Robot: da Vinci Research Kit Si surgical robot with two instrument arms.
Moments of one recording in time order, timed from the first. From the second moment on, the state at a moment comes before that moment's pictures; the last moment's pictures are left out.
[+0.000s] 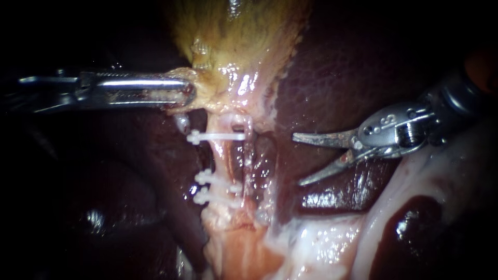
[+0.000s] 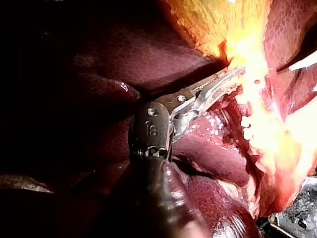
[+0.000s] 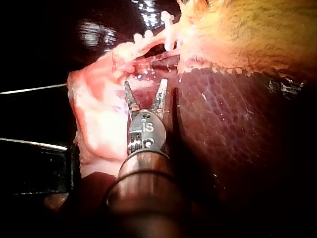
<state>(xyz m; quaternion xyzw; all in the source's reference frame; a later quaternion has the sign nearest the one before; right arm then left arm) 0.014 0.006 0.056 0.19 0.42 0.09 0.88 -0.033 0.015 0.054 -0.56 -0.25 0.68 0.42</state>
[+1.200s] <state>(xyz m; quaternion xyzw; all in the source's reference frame) 0.023 0.005 0.055 0.32 0.46 0.11 0.82 -0.028 0.016 0.048 -0.58 -0.25 0.65 0.43</state>
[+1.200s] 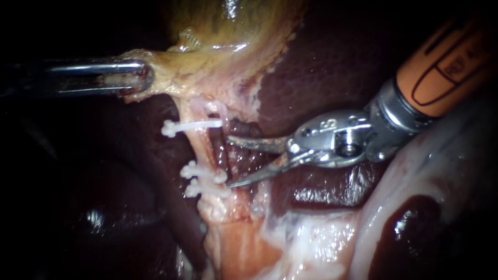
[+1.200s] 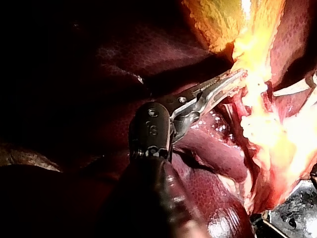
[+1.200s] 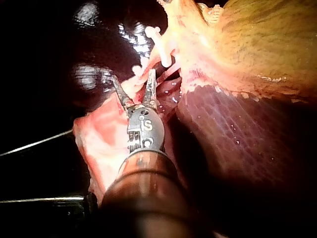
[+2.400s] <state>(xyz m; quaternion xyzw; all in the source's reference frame) 0.028 0.005 0.063 0.36 0.45 0.12 0.81 -0.028 0.015 0.049 -0.58 -0.25 0.65 0.43</state>
